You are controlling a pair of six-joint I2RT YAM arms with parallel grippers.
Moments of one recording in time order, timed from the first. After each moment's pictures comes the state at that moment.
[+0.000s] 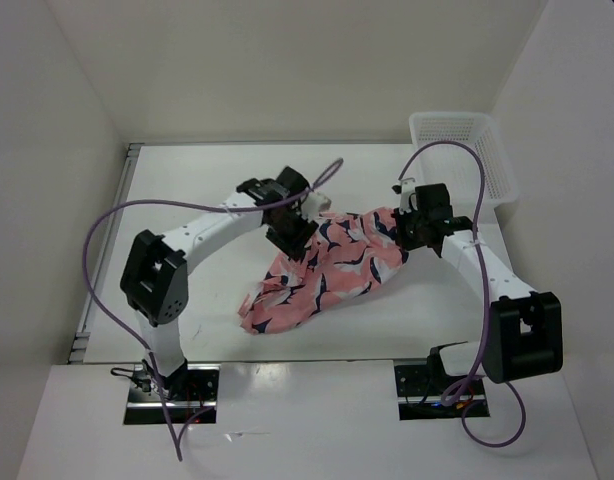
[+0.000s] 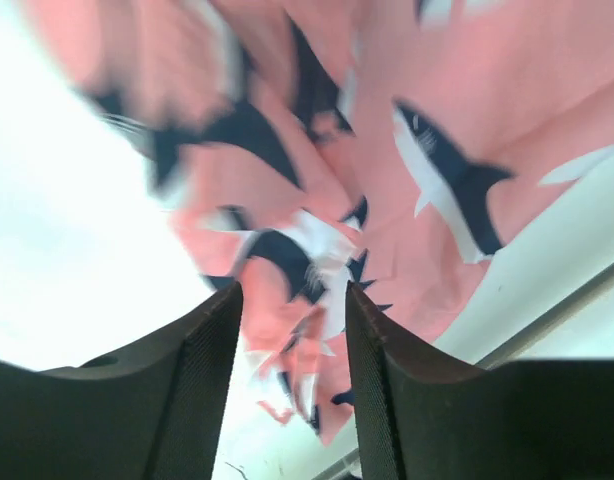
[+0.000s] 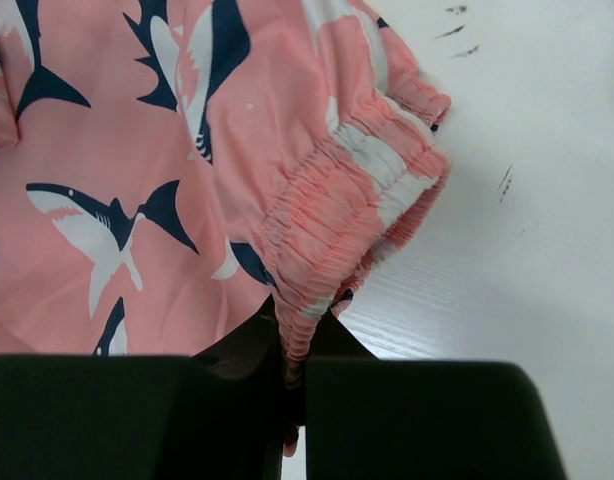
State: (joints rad) left arm -0.65 1.86 1.55 -0.91 0.16 0.07; right arm 0.14 1.33 0.91 -0.46 -0.13 -0.12
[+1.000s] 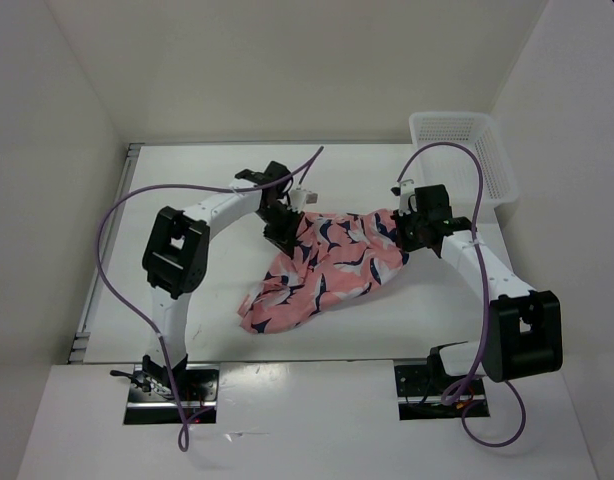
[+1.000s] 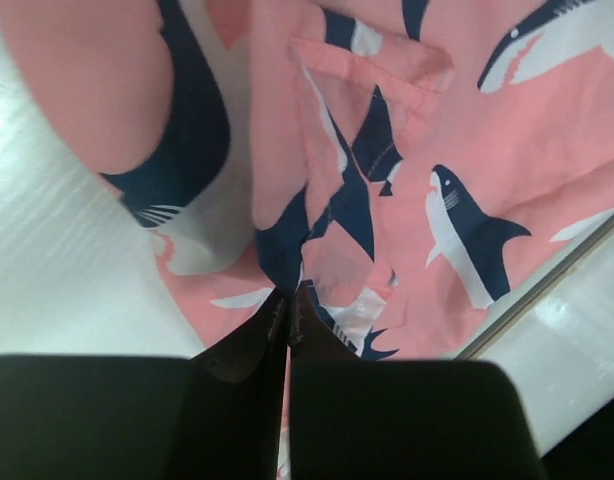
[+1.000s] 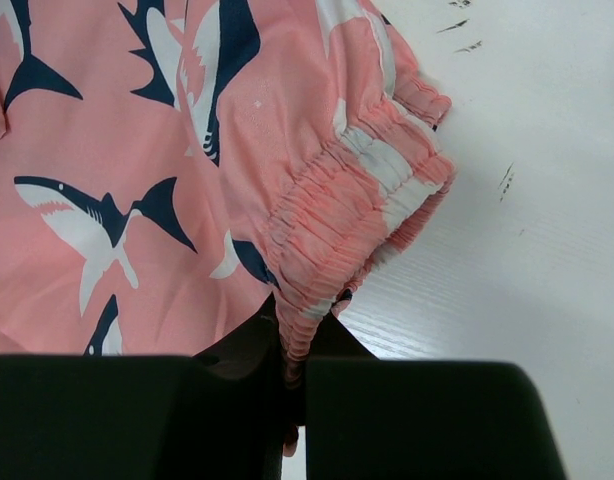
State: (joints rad) left arm -0.47 2.09 1.67 -0.92 0.47 0.07; right arm 0.14 1.34 0.90 -0.46 -0.13 -0.14
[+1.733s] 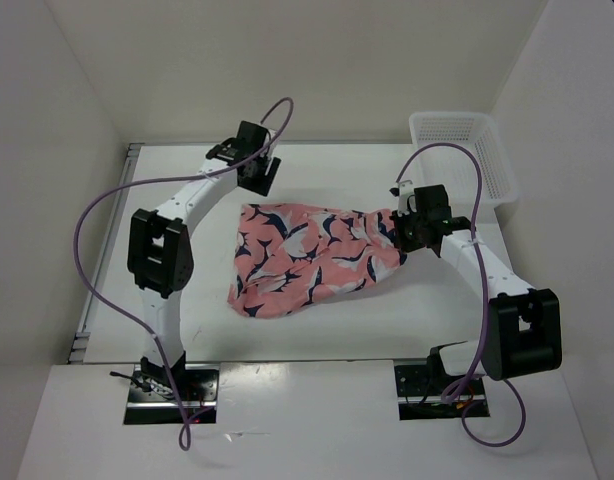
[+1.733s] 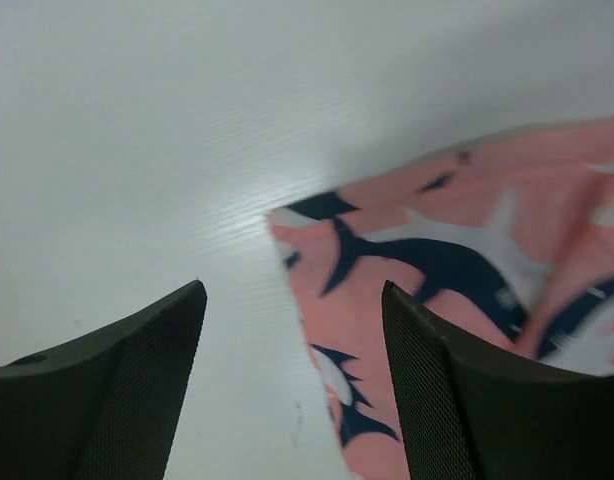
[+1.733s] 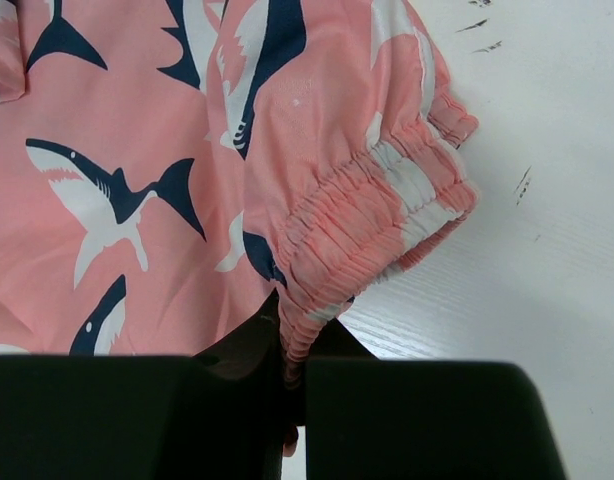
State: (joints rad) left arm -0.33 2.05 1.84 -0.68 -0.21 0.07; right arm 0.14 1.35 0.90 -0.46 -0.15 -0.14
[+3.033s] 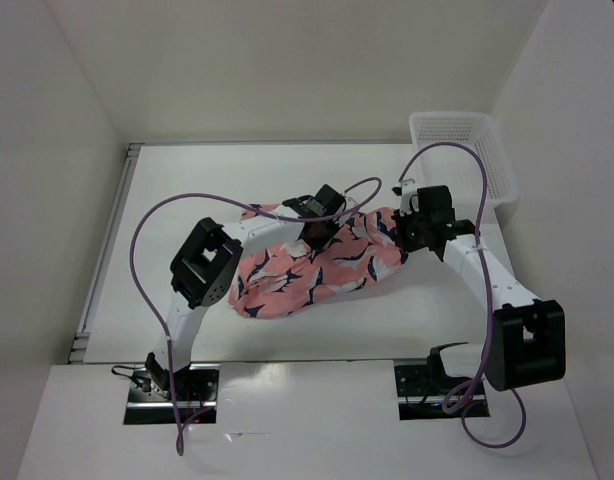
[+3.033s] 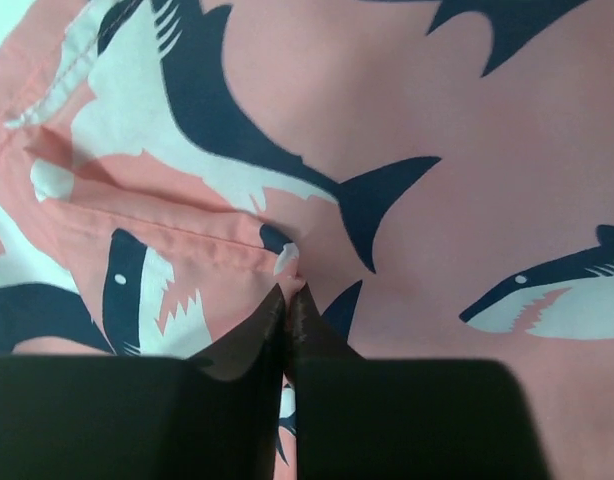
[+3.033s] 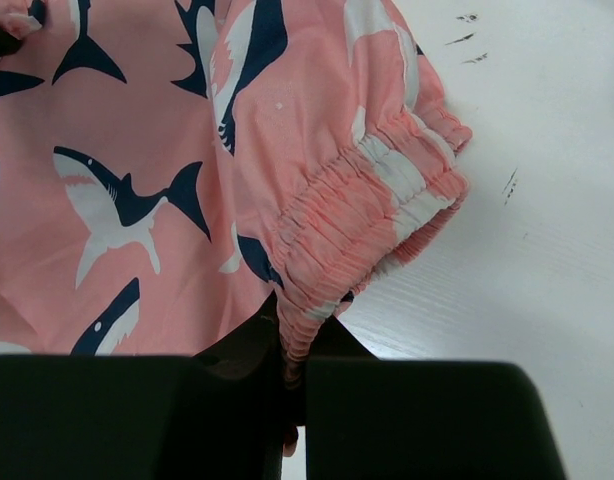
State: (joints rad) left arm -0.74 2.16 1.66 -0.53 -0.10 0.07; right arm 0.14 1.29 0.89 -0.46 -0.15 -0.14
